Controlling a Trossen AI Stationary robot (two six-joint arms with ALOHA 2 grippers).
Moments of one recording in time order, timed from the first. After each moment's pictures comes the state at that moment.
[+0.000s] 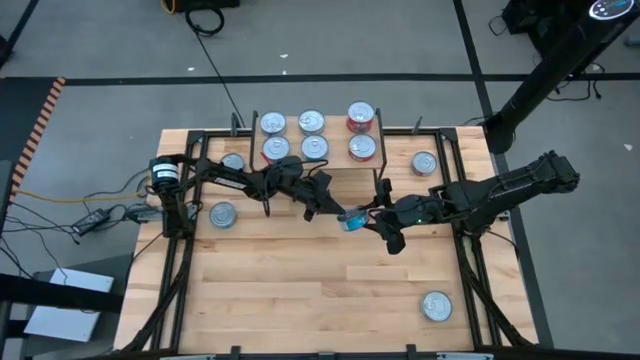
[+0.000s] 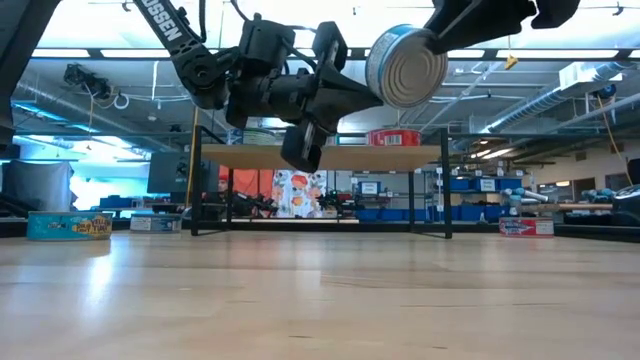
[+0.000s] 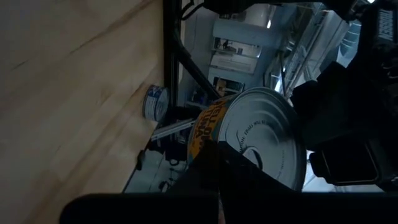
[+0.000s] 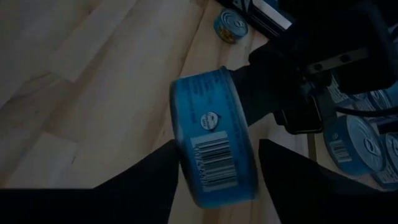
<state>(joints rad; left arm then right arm) 0.22 1.83 0.93 0.77 0.65 -1.66 0.24 1.19 0.95 -0.44 0.32 -0.37</state>
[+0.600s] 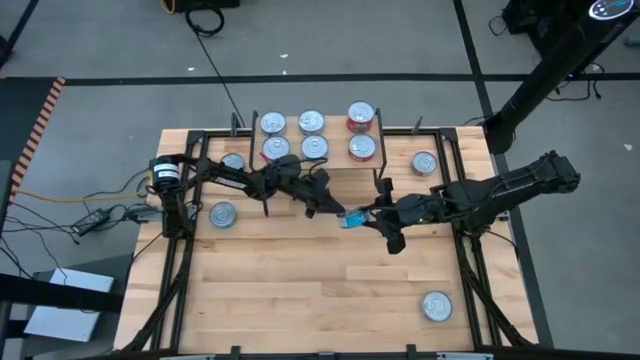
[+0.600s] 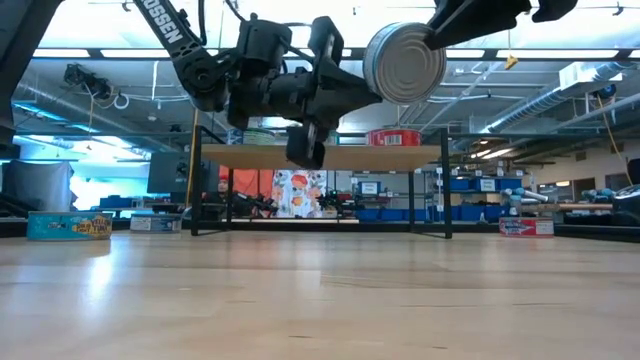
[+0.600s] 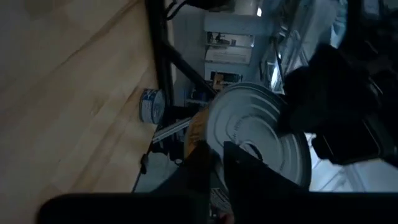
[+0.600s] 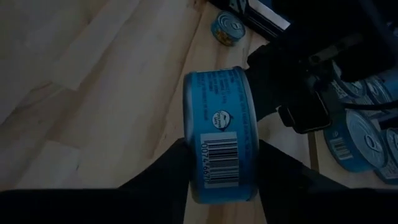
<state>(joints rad) 0.23 1.84 0.93 0.85 0.67 -1.58 0.23 1.18 0.96 -0.44 0.32 -0.33</state>
